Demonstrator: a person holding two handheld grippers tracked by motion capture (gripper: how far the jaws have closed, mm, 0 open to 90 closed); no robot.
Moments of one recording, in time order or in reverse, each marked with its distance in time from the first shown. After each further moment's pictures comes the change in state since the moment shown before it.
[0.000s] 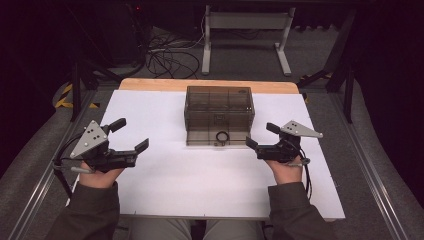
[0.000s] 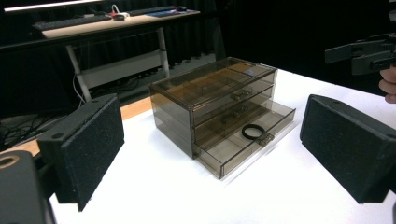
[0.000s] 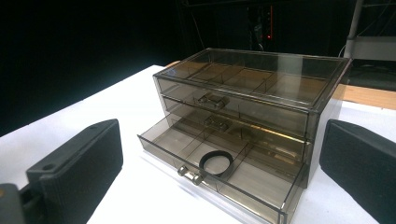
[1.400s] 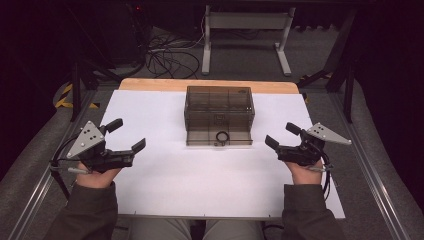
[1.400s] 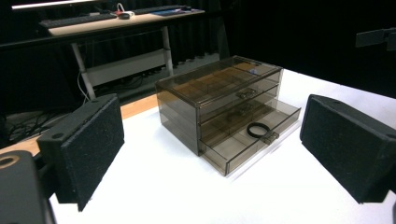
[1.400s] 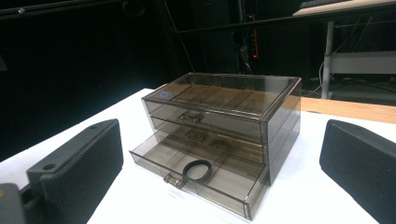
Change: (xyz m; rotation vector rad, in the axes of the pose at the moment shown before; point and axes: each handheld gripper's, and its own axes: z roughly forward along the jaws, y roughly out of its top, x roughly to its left) left arm 0.005 -0.003 -0.004 0.003 0.015 -0.007; right arm -0.020 0.004 -0.046 -0.095 -0.036 0.041
